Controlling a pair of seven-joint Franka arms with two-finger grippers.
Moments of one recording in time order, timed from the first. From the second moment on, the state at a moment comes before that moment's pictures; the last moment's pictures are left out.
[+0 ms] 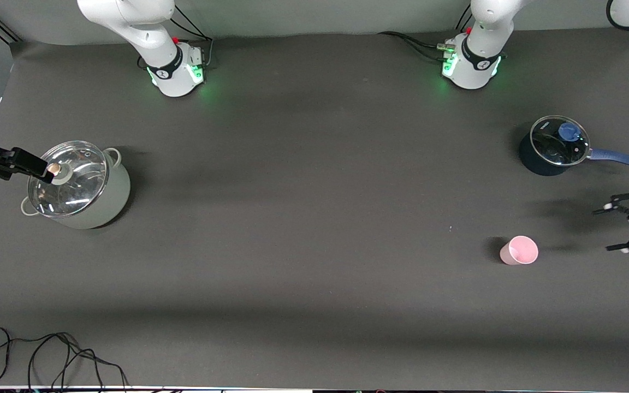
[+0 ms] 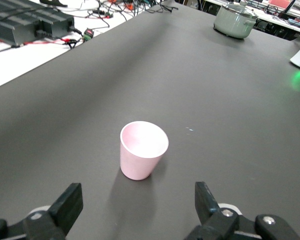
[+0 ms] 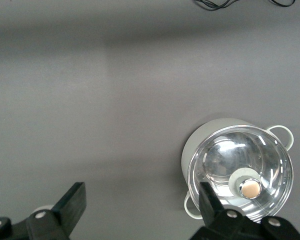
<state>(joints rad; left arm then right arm) 0.63 0.76 -0.07 -1.43 -0.85 1.63 2.04 -0.01 -0.01 -0.08 -1.68 0.03 1.70 0.04</state>
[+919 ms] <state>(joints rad) 0.56 0.90 -0.08 -1.63 -1.17 1.83 2.57 -0.01 -0.01 -0.08 -1.68 0.03 1.70 0.04</state>
